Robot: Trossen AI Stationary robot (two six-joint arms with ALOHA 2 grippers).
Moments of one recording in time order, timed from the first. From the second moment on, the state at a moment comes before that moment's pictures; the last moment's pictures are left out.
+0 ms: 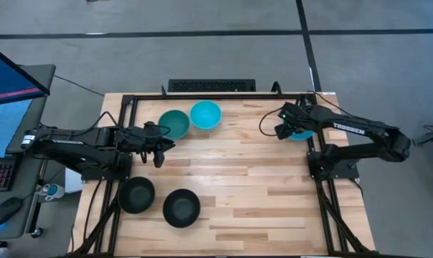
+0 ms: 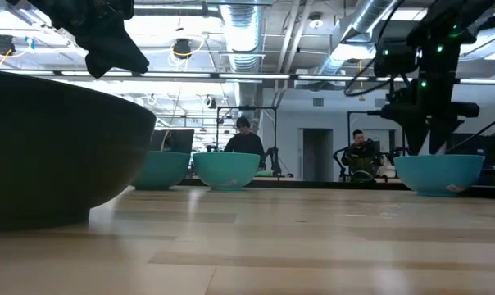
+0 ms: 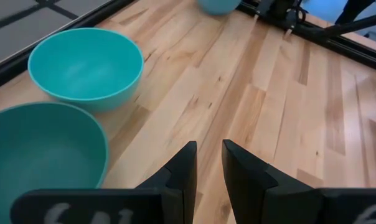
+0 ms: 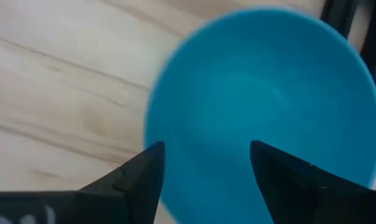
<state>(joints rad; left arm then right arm) -0.01 0.75 0.65 -0.46 -0.25 -0.43 -0.57 1.11 0.70 -0.94 0.28 0.57</state>
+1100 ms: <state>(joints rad) -0.01 0.75 0.65 -0.46 -0.30 -0.44 -0.31 1.33 0.70 -0.73 0.21 0.77</state>
